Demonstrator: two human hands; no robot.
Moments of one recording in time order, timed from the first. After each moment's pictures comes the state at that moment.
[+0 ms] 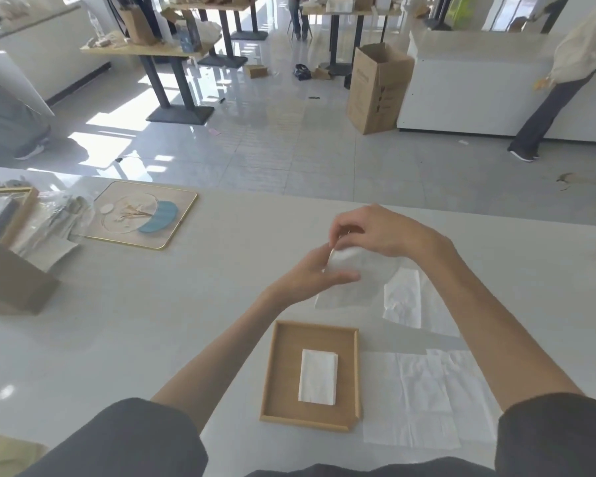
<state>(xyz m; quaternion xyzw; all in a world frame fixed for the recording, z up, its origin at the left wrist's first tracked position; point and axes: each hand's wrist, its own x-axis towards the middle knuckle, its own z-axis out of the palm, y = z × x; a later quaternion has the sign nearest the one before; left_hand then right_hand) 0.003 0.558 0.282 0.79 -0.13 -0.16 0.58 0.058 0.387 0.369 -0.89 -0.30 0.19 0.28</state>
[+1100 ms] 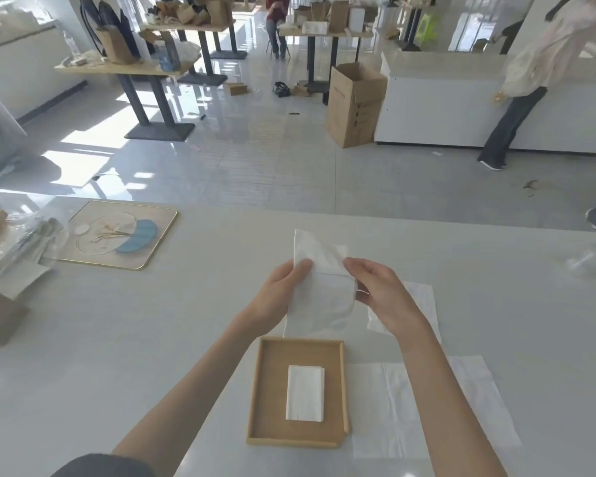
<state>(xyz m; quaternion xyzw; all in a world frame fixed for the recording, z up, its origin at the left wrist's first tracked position) -0.016 0.561 0.294 0.62 0.01 -0.16 0.77 0.001 0.358 0.292 -0.68 0.04 0.17 0.72</state>
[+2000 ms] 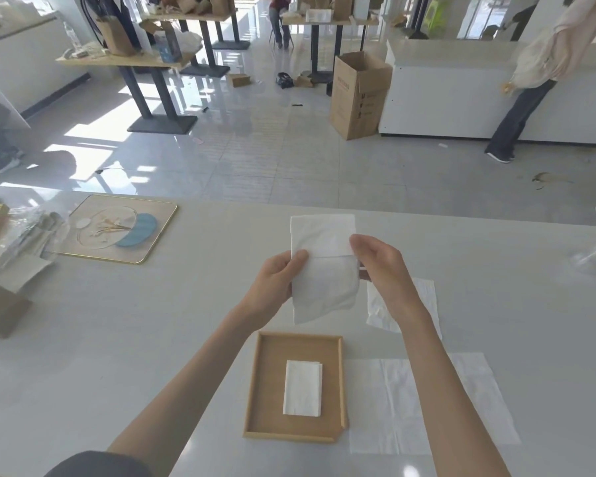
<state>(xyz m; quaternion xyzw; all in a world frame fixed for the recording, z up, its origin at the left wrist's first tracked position) -0.009 0.555 0.293 0.65 0.00 -0.13 0.75 0.012 0.354 0.305 -0.72 0.00 0.05 0.70</state>
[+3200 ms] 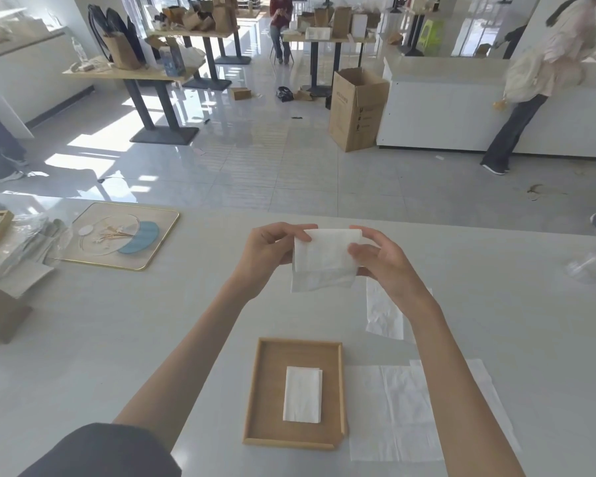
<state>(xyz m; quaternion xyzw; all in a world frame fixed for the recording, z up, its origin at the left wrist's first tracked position) 0.017 0.573 0.325 0.65 -0.06 -0.02 0.76 0.019 0.343 0.318 -0.71 -0.04 0.10 0.69</state>
